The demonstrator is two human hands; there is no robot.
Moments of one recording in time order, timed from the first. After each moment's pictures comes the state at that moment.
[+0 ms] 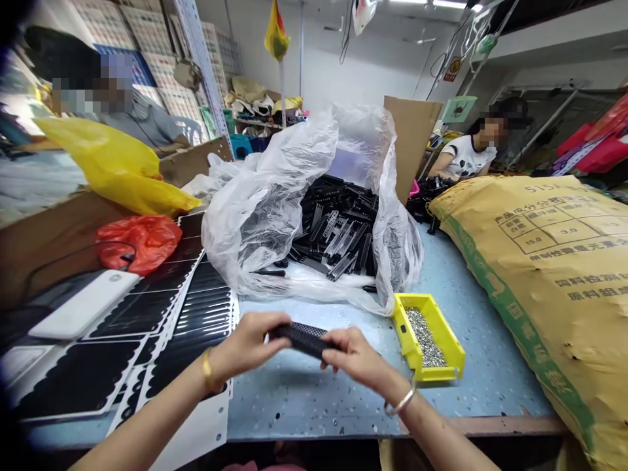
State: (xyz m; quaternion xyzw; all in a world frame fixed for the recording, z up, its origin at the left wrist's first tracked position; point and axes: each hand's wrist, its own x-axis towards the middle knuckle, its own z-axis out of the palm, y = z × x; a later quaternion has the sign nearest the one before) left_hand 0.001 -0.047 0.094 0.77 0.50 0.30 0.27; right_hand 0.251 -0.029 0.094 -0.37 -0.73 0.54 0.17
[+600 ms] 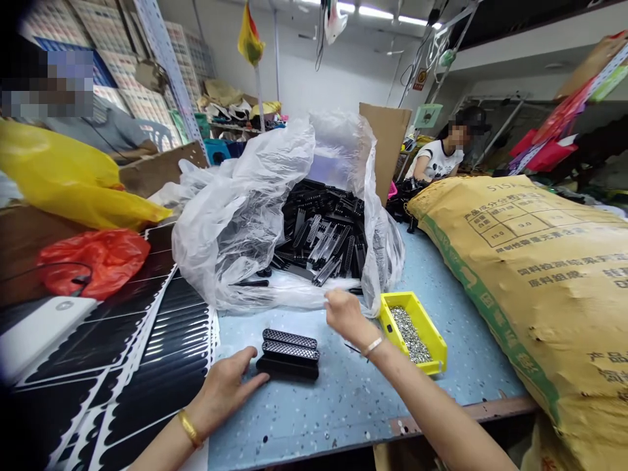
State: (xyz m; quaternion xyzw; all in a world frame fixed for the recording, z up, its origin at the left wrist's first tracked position) left_hand -0.015 -0.074 0.013 0.75 0.62 0.19 0.12; right_hand 0.245 0.052 0.073 -0.54 -0.84 0.03 0.09
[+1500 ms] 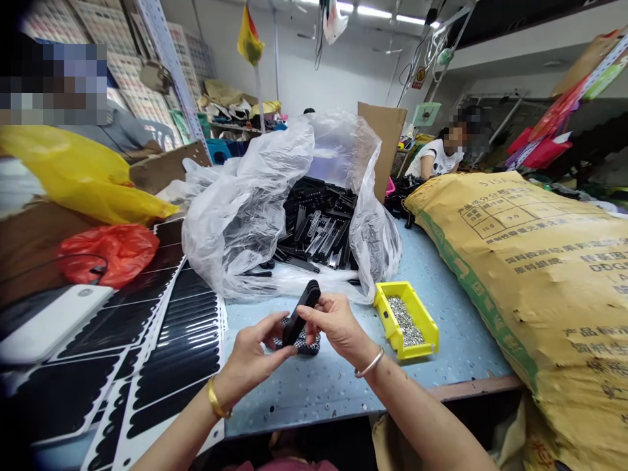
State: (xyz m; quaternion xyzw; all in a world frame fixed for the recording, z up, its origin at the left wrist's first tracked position) left_hand 0.037 -0.073 0.077 0.66 0.55 0.42 0.29; right_hand 0.216 -0.020 0.118 -0.36 -0.52 0.66 0.40
